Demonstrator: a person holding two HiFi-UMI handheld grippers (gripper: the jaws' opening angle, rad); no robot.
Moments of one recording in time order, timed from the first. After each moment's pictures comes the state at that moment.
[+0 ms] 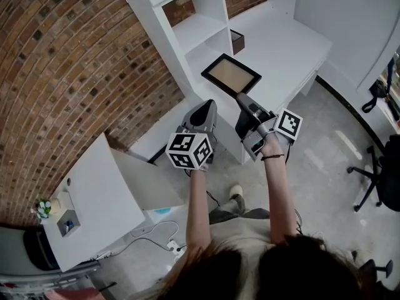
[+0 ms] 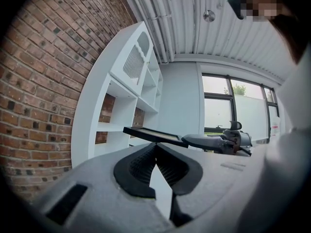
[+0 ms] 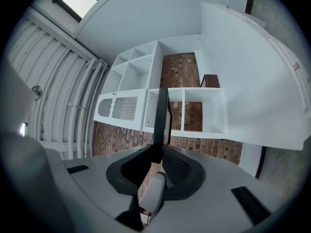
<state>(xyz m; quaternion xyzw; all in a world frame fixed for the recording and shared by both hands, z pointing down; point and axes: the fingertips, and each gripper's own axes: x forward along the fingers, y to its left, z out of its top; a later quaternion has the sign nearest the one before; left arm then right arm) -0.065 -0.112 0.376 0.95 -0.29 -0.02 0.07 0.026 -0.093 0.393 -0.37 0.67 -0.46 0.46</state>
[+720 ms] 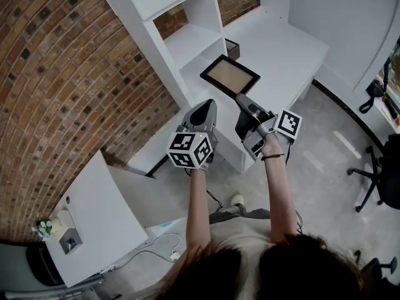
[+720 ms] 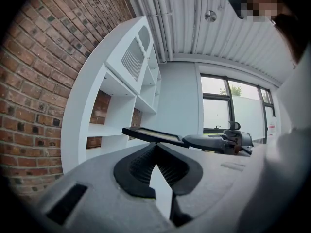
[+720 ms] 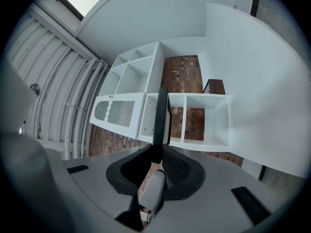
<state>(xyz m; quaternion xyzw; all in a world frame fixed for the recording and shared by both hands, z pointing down) -0.028 -0.169 0.371 0.96 -0.26 -0.02 0.07 0.058 -0.143 0.389 -0.39 0.66 -0.44 0.46</state>
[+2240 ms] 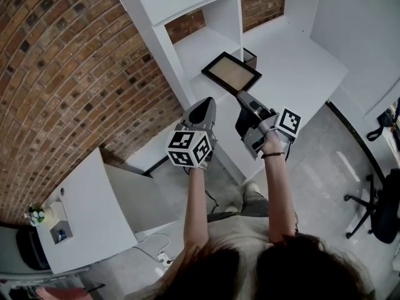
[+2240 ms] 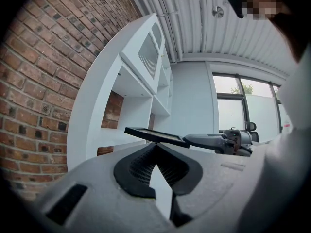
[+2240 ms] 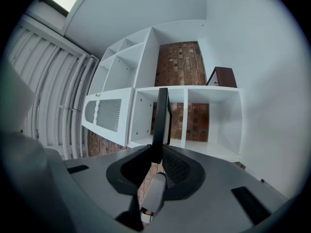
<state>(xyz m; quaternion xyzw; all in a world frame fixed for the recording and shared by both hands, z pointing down) -0.018 -0.263 0.371 0.94 -0.32 -0.03 0.07 0.077 -0.249 0.385 -0.35 0.68 -0.47 0.44</state>
